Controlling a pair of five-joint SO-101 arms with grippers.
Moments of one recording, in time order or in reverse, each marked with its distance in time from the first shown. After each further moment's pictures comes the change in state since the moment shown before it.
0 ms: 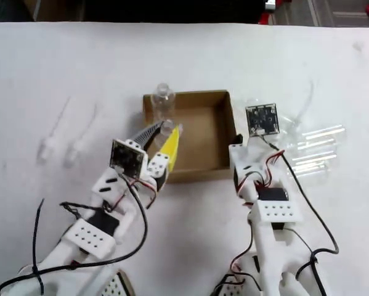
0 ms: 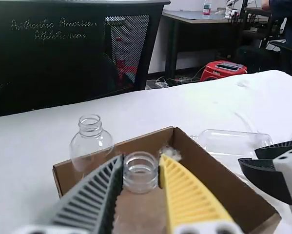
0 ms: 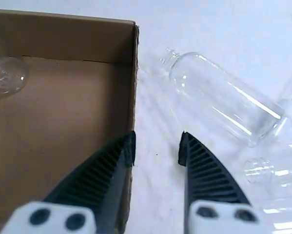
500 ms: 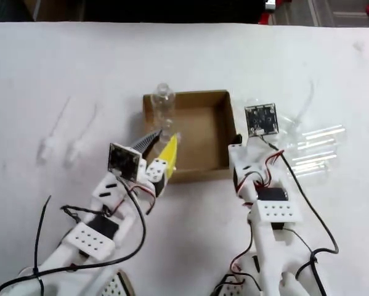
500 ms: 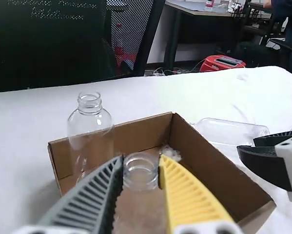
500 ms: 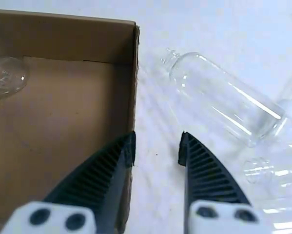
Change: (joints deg) left arm -0.1 0.0 3.3 -0.7 4.0; right arm 0.0 0.0 0.0 0.0 0.0
